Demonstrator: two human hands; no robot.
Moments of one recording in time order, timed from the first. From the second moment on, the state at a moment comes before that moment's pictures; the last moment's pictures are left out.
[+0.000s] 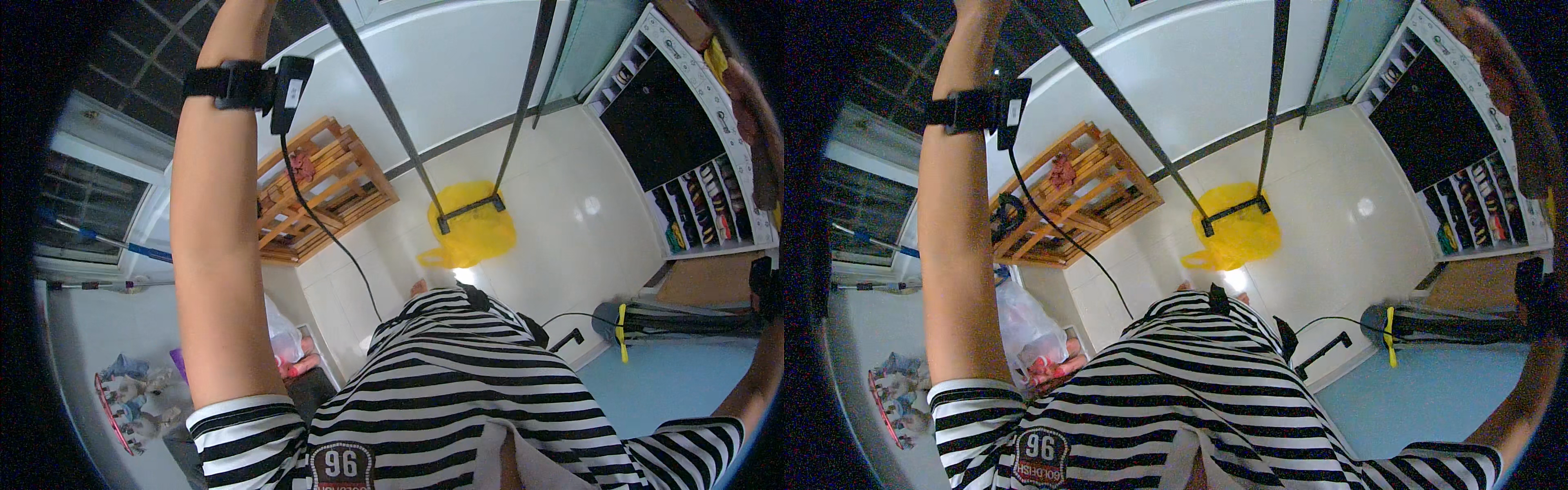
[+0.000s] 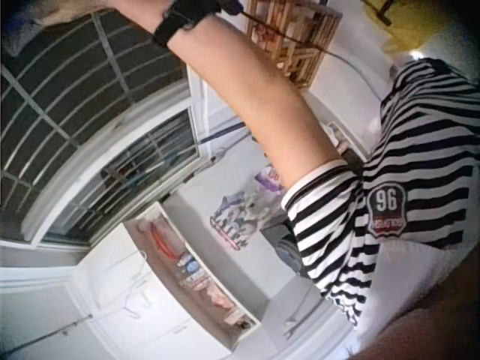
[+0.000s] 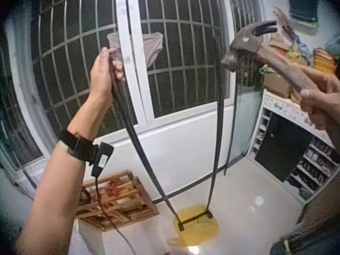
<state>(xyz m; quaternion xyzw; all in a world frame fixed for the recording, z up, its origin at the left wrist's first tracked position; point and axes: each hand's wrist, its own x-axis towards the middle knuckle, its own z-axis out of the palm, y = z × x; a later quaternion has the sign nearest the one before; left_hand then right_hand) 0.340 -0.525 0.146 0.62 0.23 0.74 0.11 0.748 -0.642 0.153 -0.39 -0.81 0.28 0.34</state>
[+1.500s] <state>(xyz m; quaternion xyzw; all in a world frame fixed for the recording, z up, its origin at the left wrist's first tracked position) 0.556 -0.418 0.075 0.68 0.35 0.64 0.05 0.728 -0.587 0.259 -0.44 -0.84 -0.02 0.33</state>
